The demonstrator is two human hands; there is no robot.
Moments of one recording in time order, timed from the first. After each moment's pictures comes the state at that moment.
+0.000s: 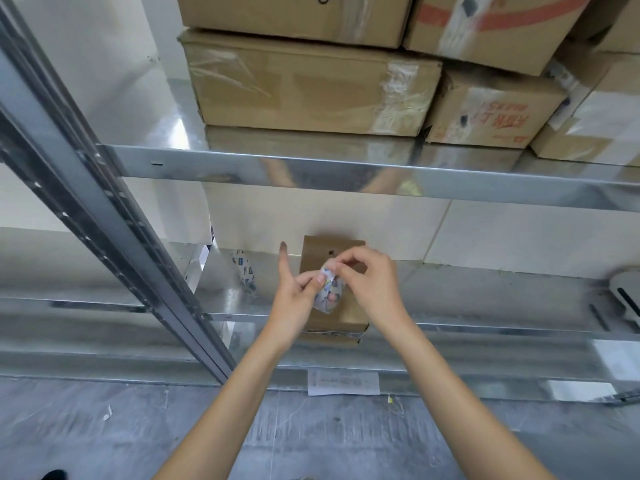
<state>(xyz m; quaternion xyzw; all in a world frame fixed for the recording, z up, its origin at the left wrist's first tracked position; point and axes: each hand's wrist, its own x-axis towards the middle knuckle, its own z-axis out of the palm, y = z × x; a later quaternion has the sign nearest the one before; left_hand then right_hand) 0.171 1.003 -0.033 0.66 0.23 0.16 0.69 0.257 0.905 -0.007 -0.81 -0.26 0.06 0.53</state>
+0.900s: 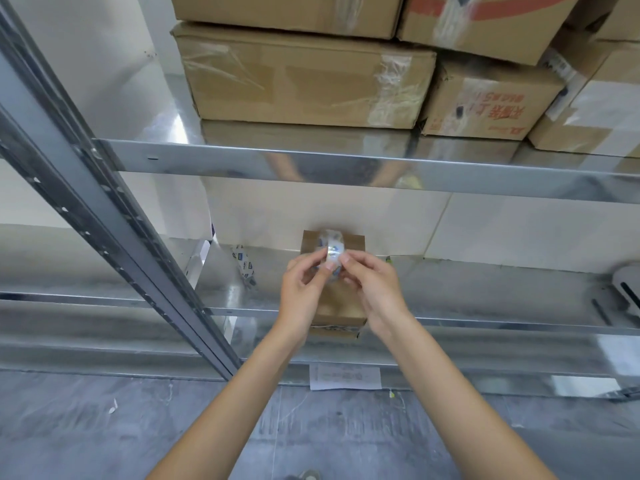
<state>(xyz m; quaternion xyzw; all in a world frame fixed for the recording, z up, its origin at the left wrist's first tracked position) 0.183 0.987 -0.035 0.61 0.25 0.23 0.71 0.254 0.893 -0.020 -0.64 -0.04 0.26 0.72</state>
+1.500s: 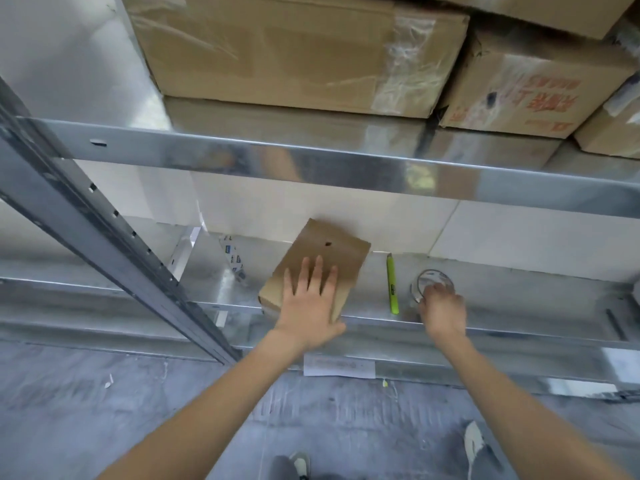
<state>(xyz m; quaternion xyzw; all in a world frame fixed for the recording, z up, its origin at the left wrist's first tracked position) 0.218 0.992 -0.107 0.98 0.15 -0.12 0.11 0.385 0.784 -0.166 -0.98 -0.18 0.05 0.02</state>
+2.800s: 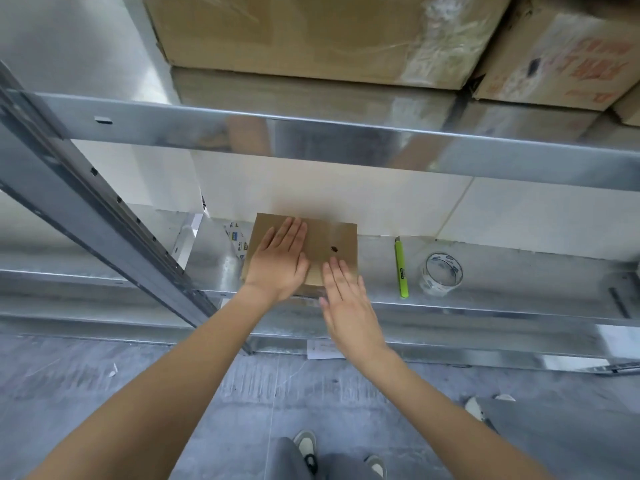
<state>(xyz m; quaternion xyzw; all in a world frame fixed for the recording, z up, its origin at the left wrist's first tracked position) 0.223 1.081 -0.132 0.99 0.13 0.04 0.09 0.244 0.903 -0.140 -0.90 -0.41 0.05 0.18</state>
